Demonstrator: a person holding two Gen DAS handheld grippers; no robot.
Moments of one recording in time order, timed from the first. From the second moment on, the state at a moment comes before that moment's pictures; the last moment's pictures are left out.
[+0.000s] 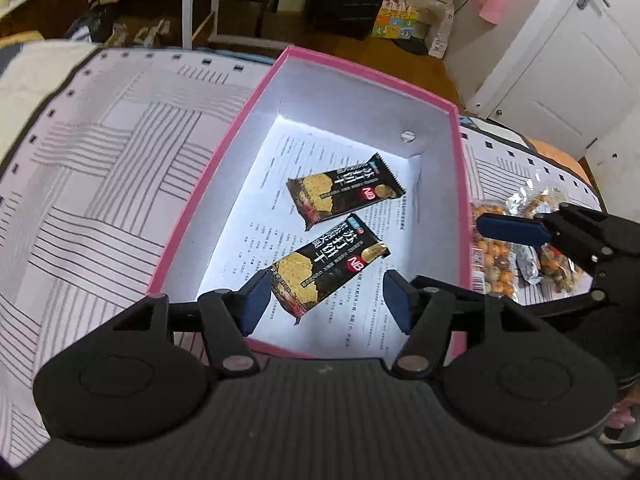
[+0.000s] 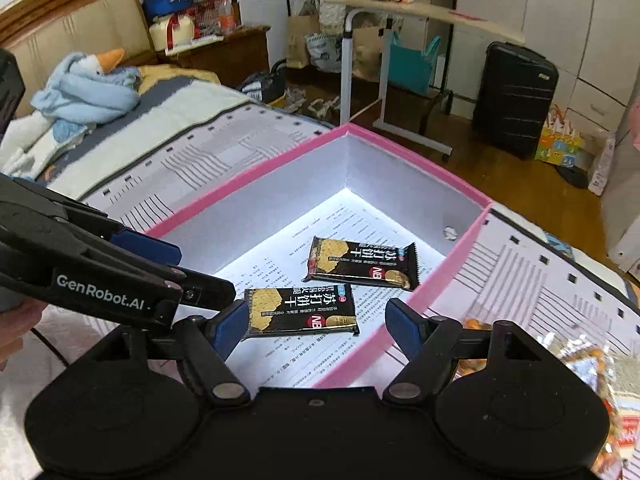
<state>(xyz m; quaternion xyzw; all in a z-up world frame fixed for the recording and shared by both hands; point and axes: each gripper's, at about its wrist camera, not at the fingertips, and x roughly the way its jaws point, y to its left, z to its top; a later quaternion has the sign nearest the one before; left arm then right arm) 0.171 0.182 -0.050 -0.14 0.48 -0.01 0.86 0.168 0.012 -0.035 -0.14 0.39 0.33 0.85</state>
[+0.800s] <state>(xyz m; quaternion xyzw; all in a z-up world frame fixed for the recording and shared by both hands) 0.131 0.057 0.021 -0.14 0.43 -0.17 0.88 0.144 -0.195 -0.027 -0.05 0.41 0.25 0.88</state>
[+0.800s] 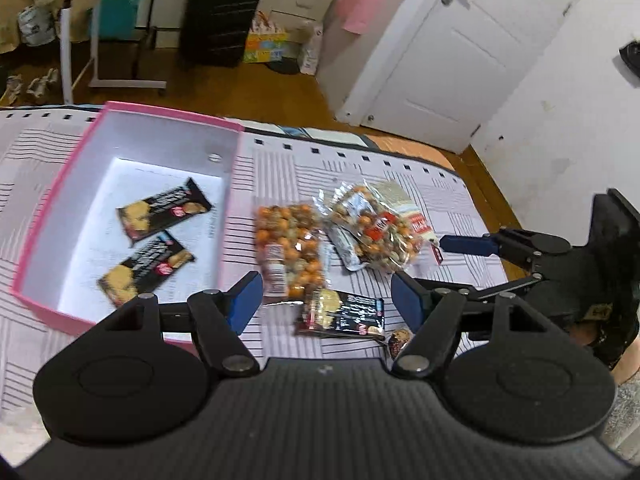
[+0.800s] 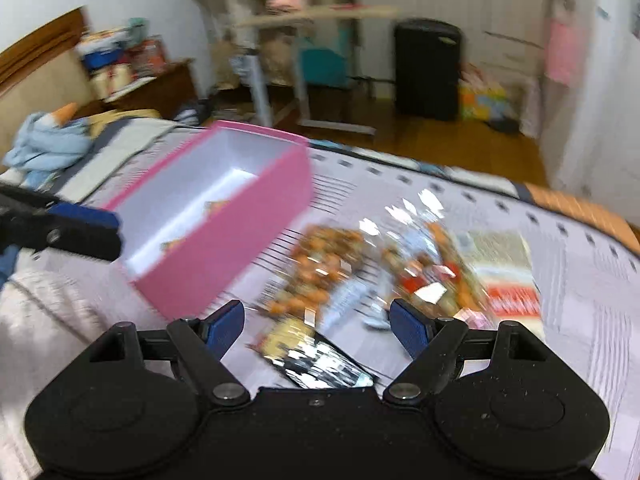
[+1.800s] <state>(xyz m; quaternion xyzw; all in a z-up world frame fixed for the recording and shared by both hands) 0.188 -0.015 -0.144 -0.11 0.51 -0.16 0.84 0.169 -0.161 -0.151 -0.09 0.55 0.23 0.80</state>
